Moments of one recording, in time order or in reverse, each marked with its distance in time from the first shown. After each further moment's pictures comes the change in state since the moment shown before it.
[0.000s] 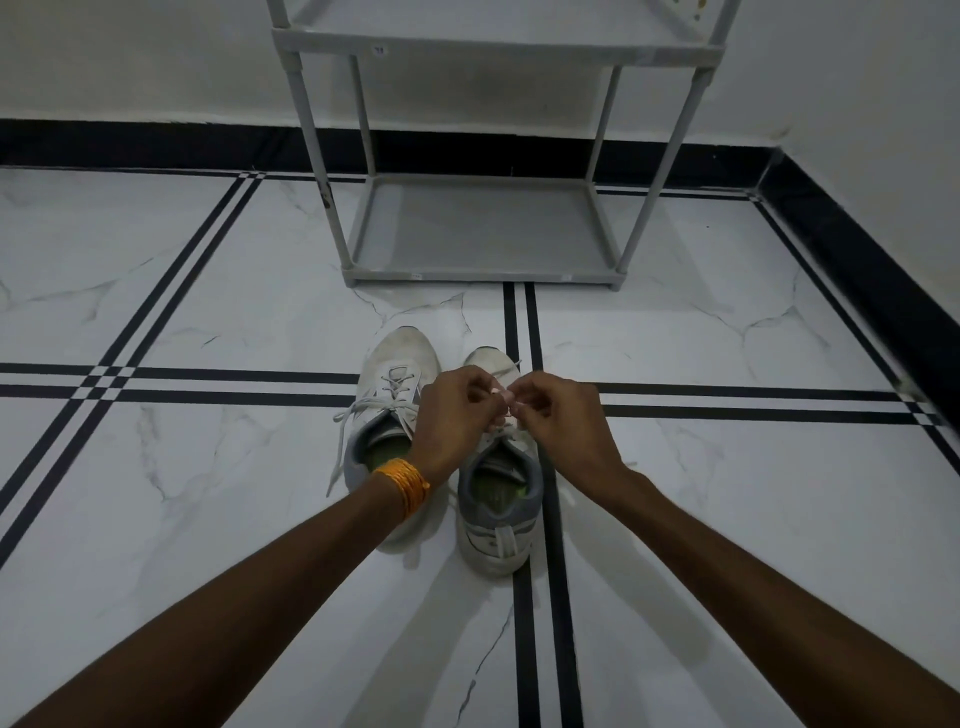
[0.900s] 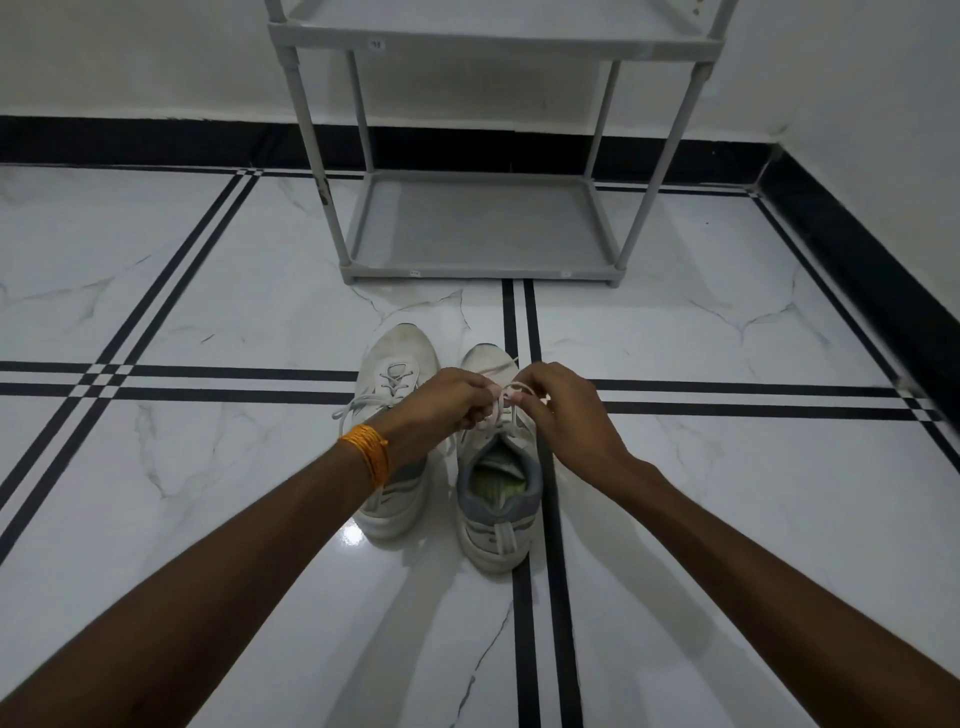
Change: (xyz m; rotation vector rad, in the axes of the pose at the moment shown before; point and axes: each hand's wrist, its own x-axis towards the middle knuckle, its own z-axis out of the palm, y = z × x) left_hand 0.018 0.012 -0.020 -0.144 -0.387 -0.338; right_hand 0.005 0.008 -0.006 -0.153 -0.090 -0.062
